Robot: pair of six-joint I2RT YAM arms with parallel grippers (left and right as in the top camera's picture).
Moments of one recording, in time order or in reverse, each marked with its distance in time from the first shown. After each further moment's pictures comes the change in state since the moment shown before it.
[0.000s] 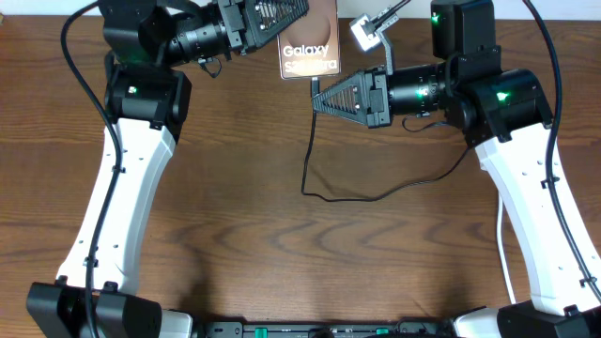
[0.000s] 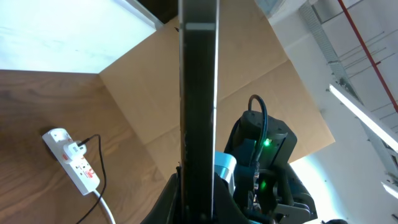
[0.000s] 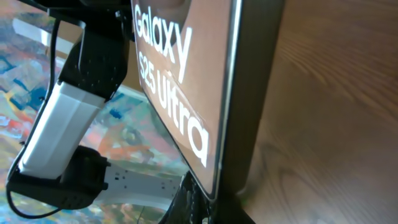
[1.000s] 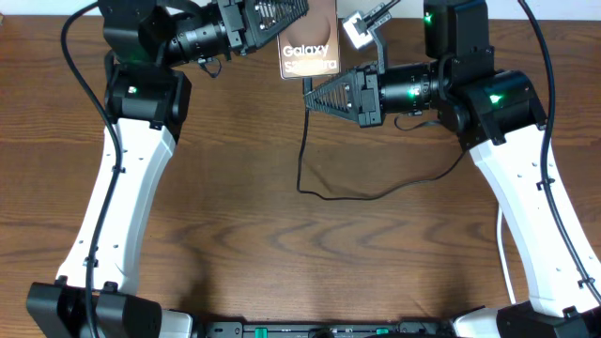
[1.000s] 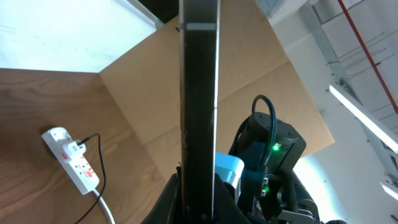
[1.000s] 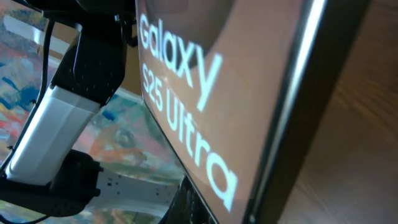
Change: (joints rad) left arm 0.000 0.000 0.000 -0.001 0.000 -0.003; right arm 0.030 0.000 0.000 0.043 0.046 0.018
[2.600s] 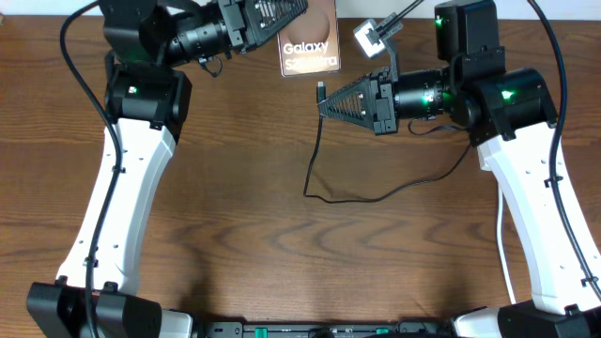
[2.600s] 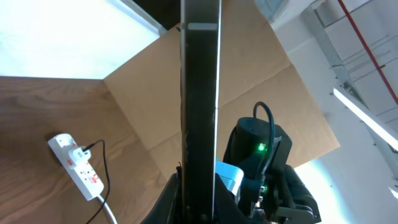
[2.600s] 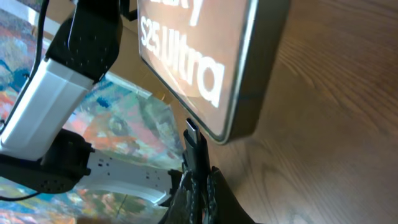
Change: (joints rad) left arm -0.001 0.000 0.000 -0.005 -0.026 0.015; right arm -0.051 0.000 0.000 -0.119 -0.044 -0.173
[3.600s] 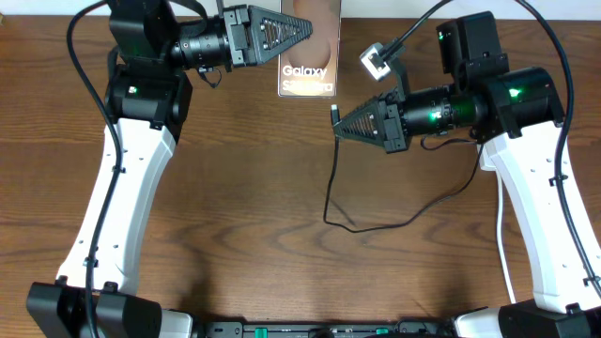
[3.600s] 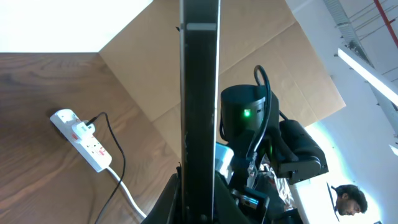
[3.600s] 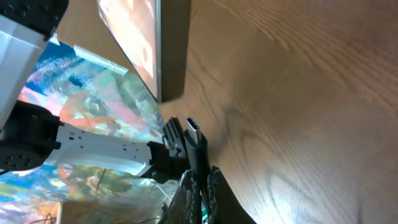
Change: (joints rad) left arm 0.000 0.000 0.001 -0.137 0.135 0.190; right arm -0.033 0.000 0.000 -0.251 0.075 -0.231
